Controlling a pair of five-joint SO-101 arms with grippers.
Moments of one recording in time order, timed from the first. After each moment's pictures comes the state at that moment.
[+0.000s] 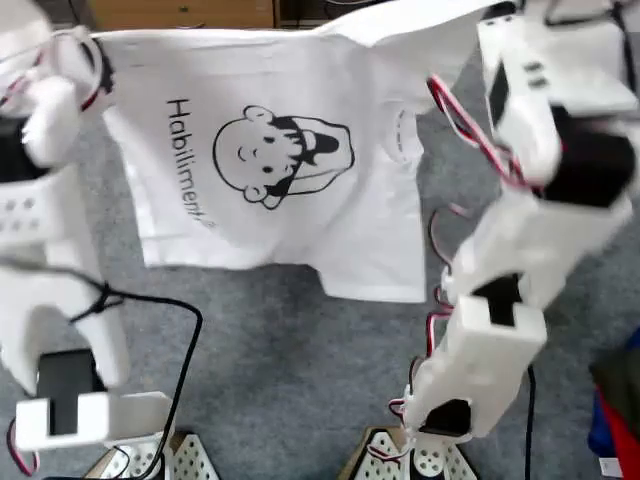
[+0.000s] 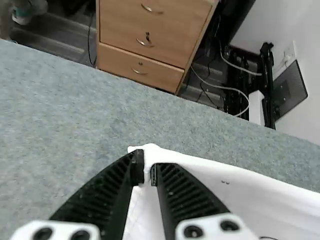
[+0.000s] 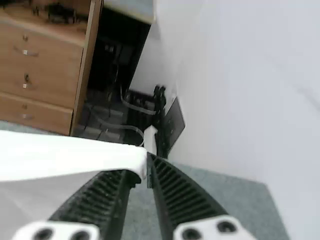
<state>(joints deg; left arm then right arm) -12.3 -8.4 -41.2 83.8 4.5 5.1 18.3 -94.0 97.7 11.0</state>
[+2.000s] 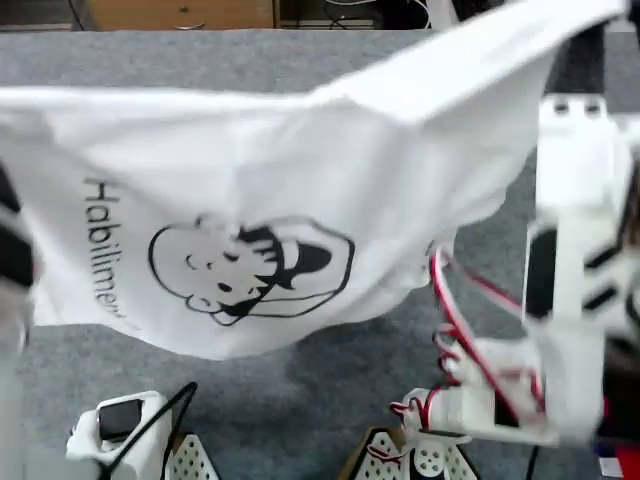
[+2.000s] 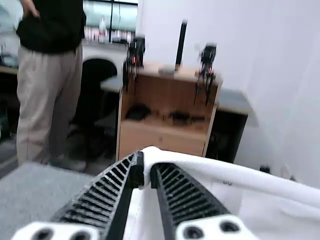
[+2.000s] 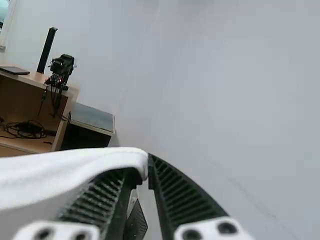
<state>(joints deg) -17.1 -36.5 -41.5 85.0 -3.0 4.9 -1.2 -93.3 91.3 10.9</state>
